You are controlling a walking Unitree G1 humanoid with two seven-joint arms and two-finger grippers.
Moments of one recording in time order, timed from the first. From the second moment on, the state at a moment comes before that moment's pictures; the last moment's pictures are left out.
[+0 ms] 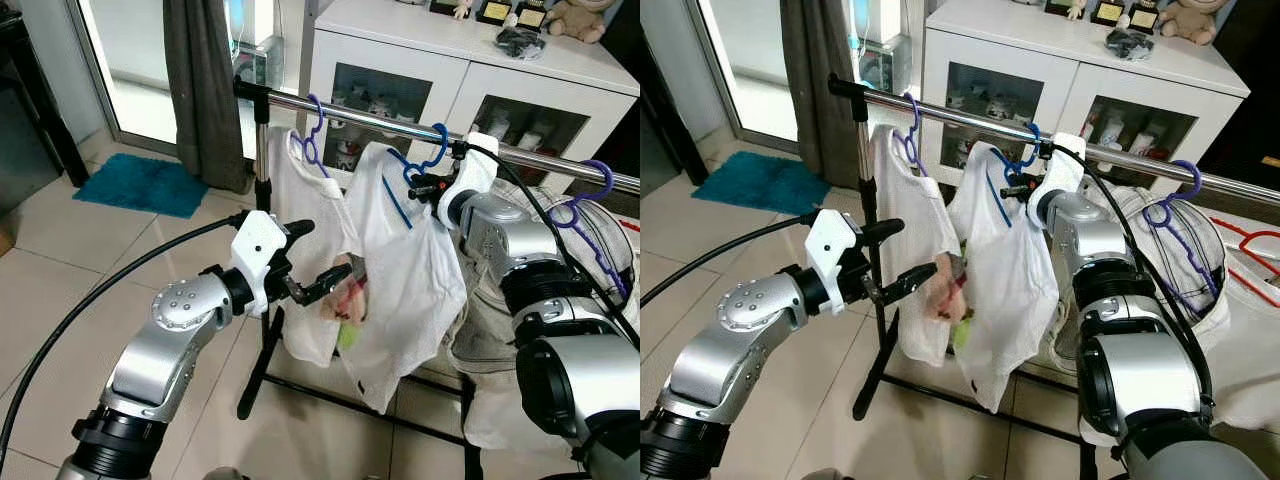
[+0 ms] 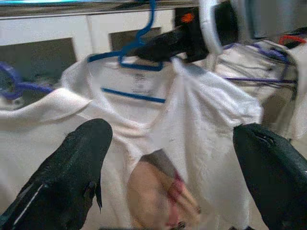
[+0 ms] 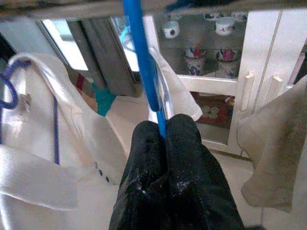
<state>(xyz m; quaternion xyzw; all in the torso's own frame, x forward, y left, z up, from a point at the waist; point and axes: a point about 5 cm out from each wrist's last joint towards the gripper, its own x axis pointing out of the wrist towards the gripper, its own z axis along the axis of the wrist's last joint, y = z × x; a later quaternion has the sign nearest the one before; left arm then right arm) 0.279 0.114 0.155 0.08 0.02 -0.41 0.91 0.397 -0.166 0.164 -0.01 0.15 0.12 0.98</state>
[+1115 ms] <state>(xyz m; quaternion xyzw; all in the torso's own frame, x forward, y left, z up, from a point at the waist) 0.280 0.126 0.132 0.06 0.05 -0.26 0.96 0.285 -0.164 0.124 0.04 0.13 0.12 0.98</state>
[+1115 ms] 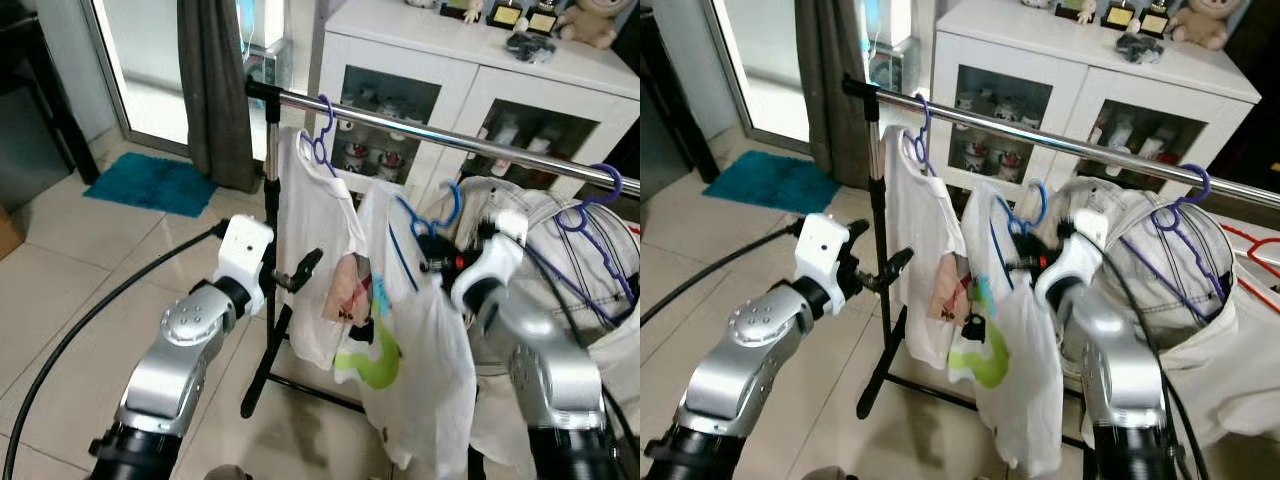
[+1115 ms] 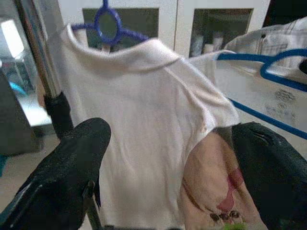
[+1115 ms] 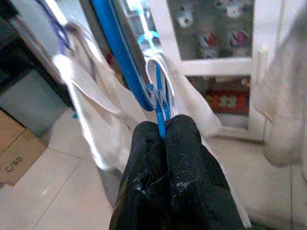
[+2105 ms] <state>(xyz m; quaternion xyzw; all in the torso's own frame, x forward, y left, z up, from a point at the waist) 0.288 0.119 0.141 0.06 0.04 -0.30 0.95 0.274 -0.159 0.119 0.07 0.13 0.07 0.99</state>
